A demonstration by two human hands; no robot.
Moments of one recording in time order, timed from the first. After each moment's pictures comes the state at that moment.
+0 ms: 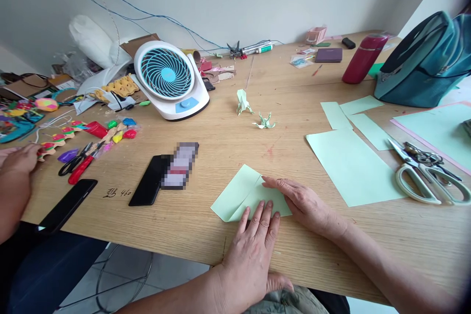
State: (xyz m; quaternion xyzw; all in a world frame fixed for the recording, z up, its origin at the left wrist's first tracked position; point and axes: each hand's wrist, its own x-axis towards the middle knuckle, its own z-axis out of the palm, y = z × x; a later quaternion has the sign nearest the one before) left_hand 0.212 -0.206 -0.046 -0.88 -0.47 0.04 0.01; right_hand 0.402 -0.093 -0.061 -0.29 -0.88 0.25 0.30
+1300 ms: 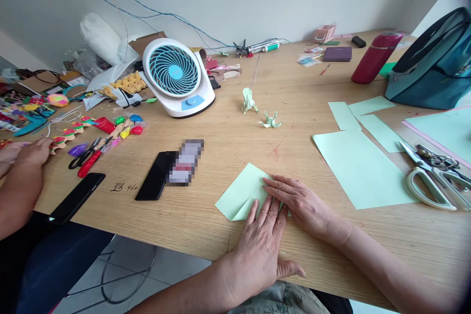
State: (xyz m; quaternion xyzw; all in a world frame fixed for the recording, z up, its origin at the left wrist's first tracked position) left_hand 0.220 -0.191 -0.030 -0.89 -0.46 0.03 -0.03; right_hand 0.397 -0.094 -0.062 -0.26 -0.92 0.18 0.22
